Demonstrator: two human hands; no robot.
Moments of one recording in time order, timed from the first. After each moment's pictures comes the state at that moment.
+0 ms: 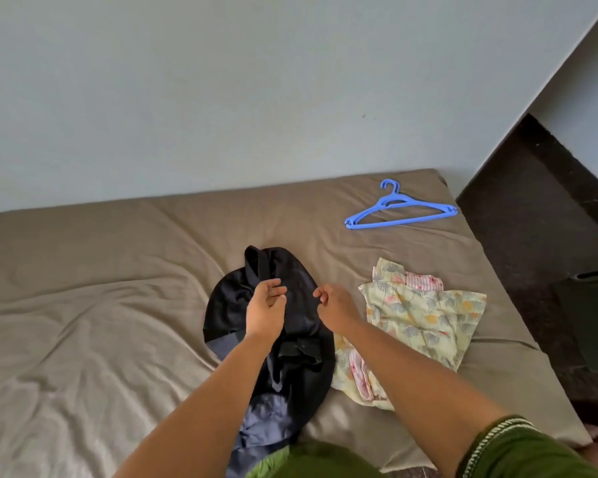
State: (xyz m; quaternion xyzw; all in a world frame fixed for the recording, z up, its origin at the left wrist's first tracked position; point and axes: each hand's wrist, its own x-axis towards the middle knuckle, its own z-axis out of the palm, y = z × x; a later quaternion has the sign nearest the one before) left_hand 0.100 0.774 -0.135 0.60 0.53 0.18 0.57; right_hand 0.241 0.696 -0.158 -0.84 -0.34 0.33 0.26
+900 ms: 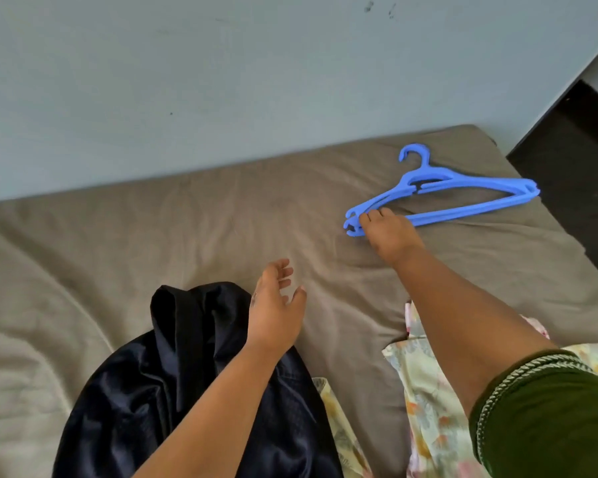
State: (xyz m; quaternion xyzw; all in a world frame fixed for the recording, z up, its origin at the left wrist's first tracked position) left_hand 0.312 0.911 -0.378 0.71 0.44 0.16 0.53; right_hand 0.566 0.861 -0.404 -0.84 -0.53 -0.04 -0.11
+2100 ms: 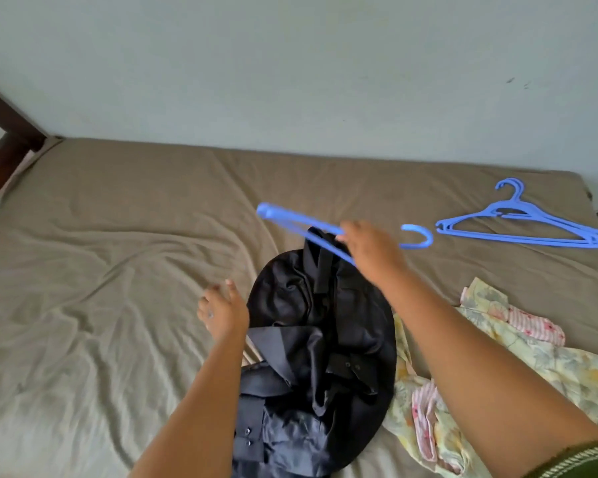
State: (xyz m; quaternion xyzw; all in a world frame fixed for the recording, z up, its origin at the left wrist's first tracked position) left_hand -0.001 0.899 -0.264 0.45 0.80 0.22 0.34; right_hand 0.260 0.868 -0.190 -0.75 -0.64 0.10 0.12
